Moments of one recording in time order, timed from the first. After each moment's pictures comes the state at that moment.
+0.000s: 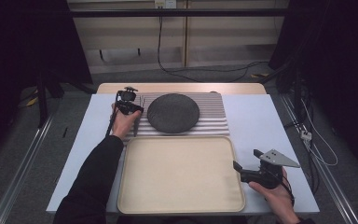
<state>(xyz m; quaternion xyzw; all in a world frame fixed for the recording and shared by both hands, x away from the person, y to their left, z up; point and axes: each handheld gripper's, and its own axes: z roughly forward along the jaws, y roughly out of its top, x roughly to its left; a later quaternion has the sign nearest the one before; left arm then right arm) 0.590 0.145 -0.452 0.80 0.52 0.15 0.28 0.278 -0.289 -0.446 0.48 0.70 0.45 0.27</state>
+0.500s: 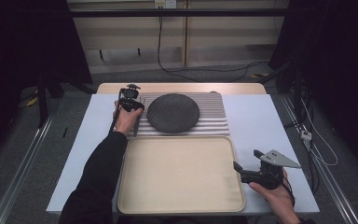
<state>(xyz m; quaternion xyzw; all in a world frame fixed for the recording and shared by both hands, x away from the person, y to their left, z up) 0.599 0.136 -0.451 0.79 0.53 0.15 0.27 0.276 -0.289 -0.446 0.48 0.70 0.45 0.27</state>
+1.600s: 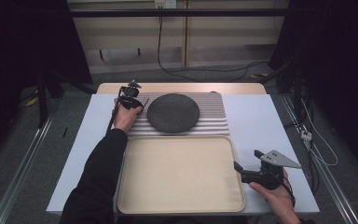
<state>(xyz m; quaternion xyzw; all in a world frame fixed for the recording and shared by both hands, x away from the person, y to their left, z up) 0.605 0.136 -0.444 0.81 0.52 0.12 0.24 0.276 -0.290 -0.446 0.48 0.70 0.45 0.27</state>
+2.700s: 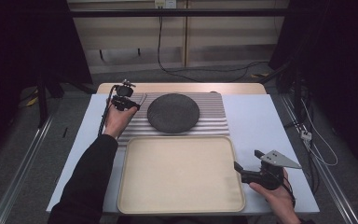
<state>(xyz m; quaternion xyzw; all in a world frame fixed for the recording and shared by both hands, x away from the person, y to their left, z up) 0.566 0.153 -0.405 0.82 0.47 0.12 0.29 0.275 -0.290 -0.445 0.48 0.70 0.45 0.27</state>
